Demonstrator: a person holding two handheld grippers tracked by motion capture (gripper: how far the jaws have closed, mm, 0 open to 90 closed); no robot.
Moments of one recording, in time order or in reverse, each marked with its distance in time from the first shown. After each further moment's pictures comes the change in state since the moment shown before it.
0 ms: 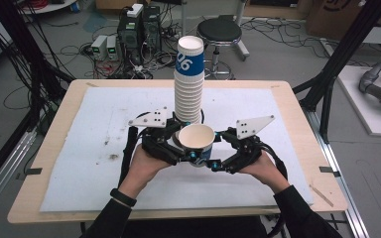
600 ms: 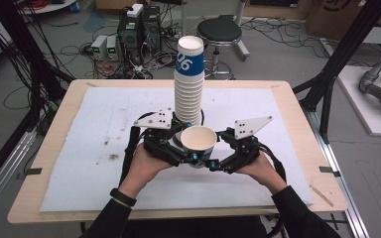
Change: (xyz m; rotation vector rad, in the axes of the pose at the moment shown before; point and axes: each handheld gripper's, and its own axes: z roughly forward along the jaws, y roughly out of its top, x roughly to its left) left arm -0.004 0.004 0.006 0.070 0.014 0.026; right arm 0.001 -0.002 0.007 -0.002 -0.009 0.022
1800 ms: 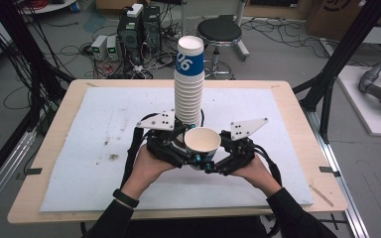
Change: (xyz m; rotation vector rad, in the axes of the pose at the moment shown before) left arm -0.004 0.001 0.007 -0.016 -0.025 0.002; right arm 0.003 -0.001 0.009 -0.053 0.046 0.032
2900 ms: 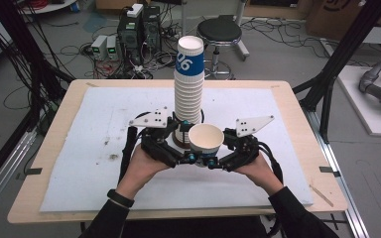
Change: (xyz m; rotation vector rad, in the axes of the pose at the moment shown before) left arm 0.002 -0.001 -0.016 -0.027 0.029 -0.021; right arm -0.002 0.003 -0.011 -0.024 -0.010 0.005
